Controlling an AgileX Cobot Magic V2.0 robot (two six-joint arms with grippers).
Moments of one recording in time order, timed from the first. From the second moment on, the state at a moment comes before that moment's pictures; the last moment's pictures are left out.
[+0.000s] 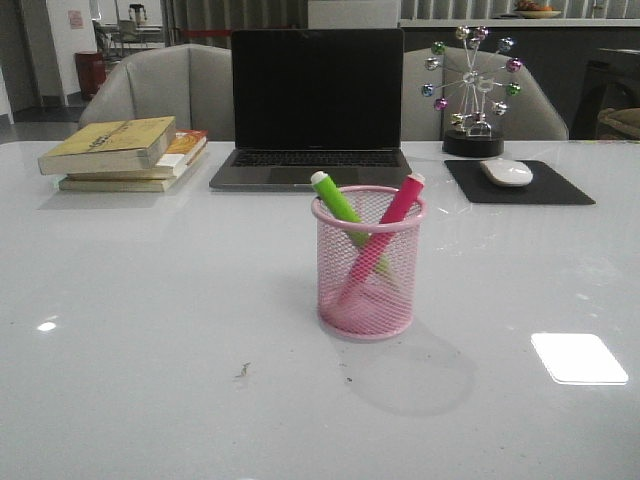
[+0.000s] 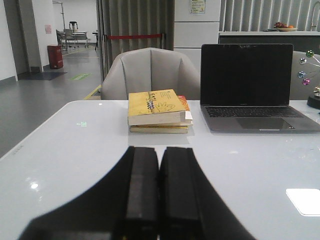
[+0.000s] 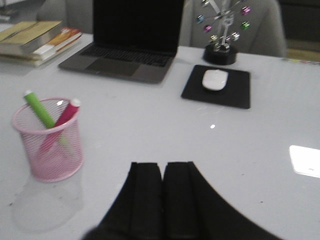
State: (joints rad) left arm -0.05 0.00 0.01 0.04 0.04 0.01; right arm 0.15 0.14 -0.16 -0.03 0.24 0.04
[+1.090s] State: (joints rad) left arm -0.05 0.00 0.01 0.04 0.04 0.01; right arm 0.05 -0.01 0.03 0.00 0.01 0.04
